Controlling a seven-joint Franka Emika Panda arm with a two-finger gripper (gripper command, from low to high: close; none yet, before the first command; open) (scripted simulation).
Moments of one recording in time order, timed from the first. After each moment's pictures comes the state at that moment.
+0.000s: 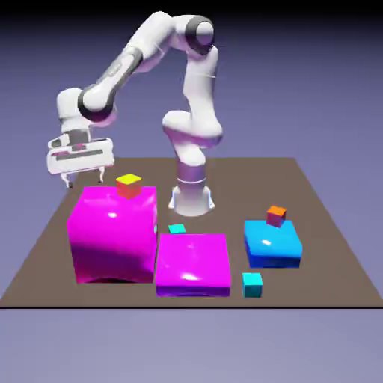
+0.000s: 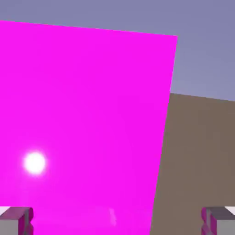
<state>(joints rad) -0.81 -0.24 -0.28 -2.58 0.70 2.29 -1.01</state>
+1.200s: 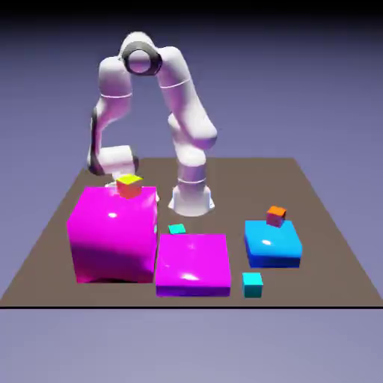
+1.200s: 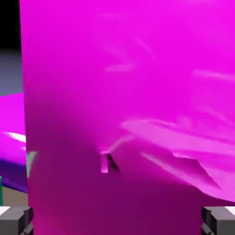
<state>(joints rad) -1.06 0.42 -0.37 -2.89 1.47 1.67 -2.57</state>
